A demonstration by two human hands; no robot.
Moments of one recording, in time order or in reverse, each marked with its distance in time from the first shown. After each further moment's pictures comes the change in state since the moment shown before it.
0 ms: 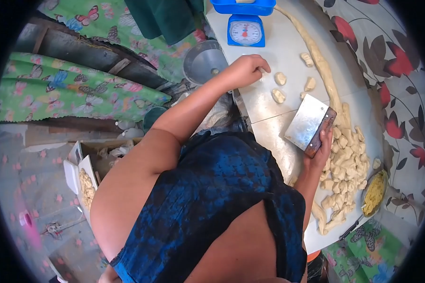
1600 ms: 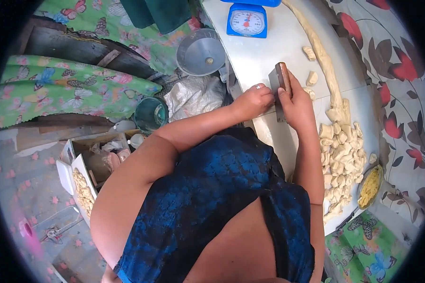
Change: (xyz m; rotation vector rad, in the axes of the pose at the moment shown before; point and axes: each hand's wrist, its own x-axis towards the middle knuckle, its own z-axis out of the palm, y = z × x) left_hand -0.058 -0.003 0.093 0.224 0.206 0.316; right_hand 0.033 0.002 0.121 -1.372 -0.450 -0.120
